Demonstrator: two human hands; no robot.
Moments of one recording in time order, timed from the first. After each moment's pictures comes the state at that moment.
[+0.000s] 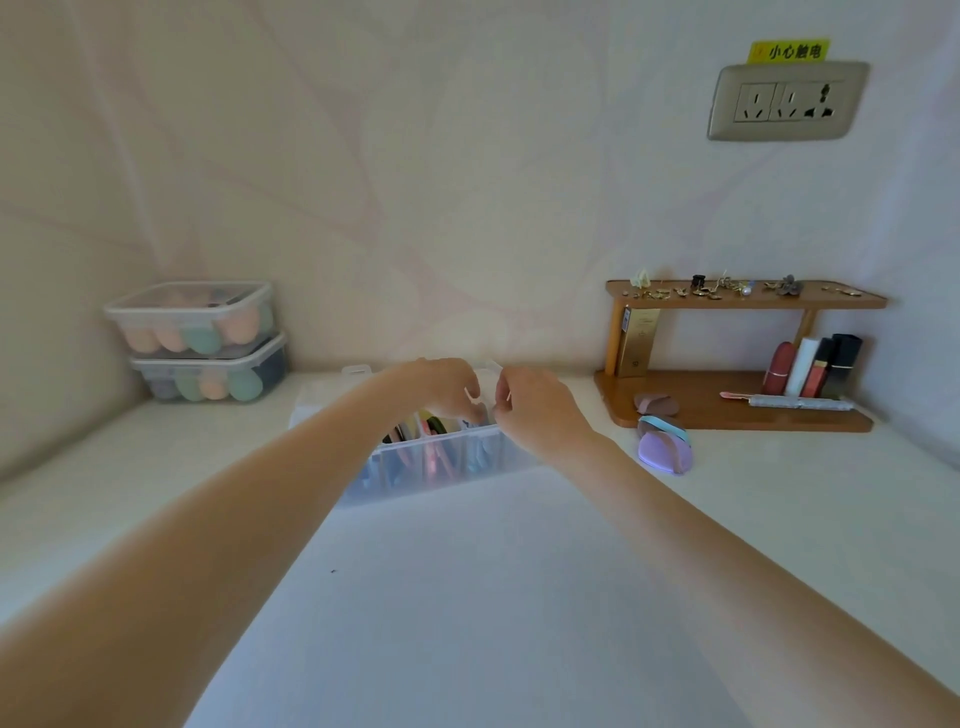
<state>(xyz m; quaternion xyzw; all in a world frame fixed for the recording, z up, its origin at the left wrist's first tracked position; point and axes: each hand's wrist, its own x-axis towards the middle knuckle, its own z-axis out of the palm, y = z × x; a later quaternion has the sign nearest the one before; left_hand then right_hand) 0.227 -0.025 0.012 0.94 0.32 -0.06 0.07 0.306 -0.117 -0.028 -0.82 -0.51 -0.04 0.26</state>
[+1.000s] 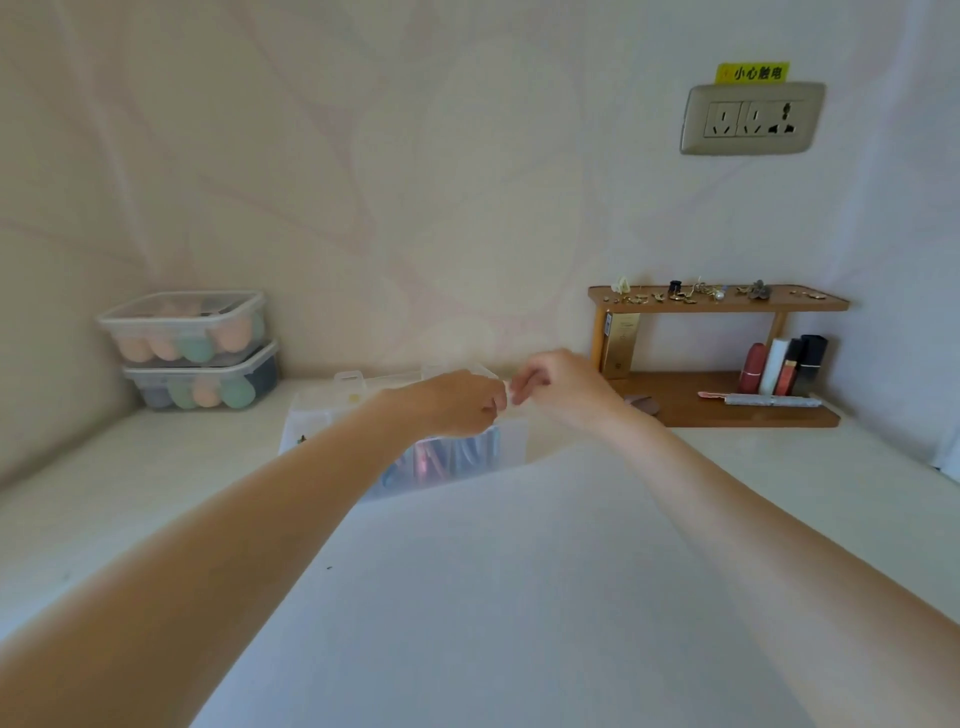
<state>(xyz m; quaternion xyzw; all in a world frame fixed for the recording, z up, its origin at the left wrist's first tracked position) 0.227 -0.049 0.002 0.98 0.19 0.01 0.04 0.329 -0.152 0.000 -0.79 -0.49 0.07 0.36</state>
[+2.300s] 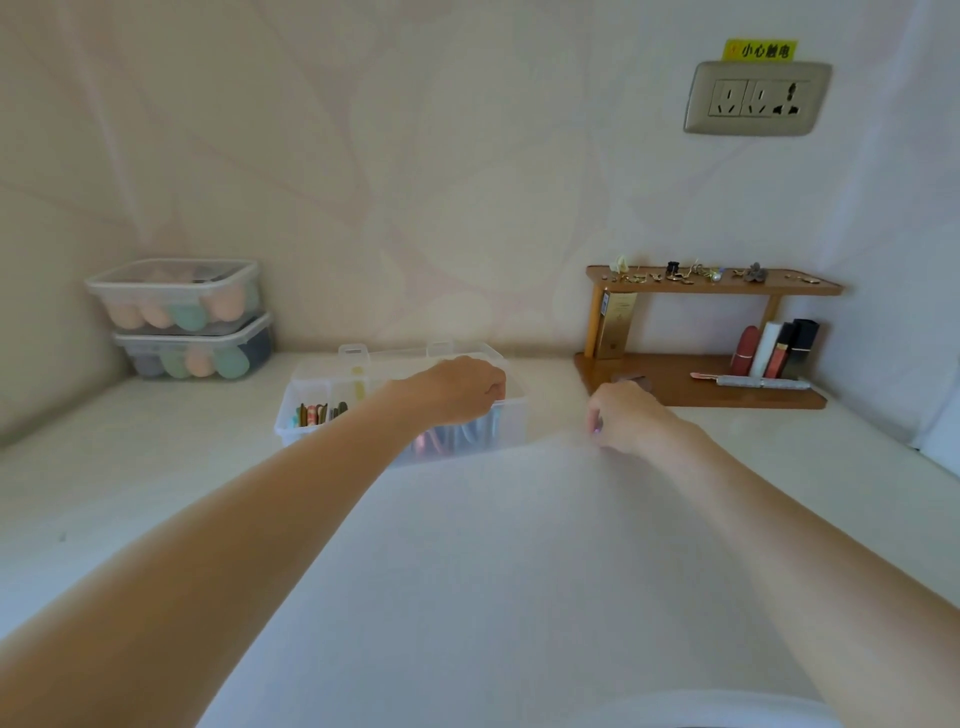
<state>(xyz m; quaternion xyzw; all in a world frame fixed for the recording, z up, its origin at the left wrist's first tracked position) 0.229 -0.047 -0.017 0.98 0.20 0.04 0.08 0.361 -0.190 -0.041 -0.91 -0.40 0.03 0.05</state>
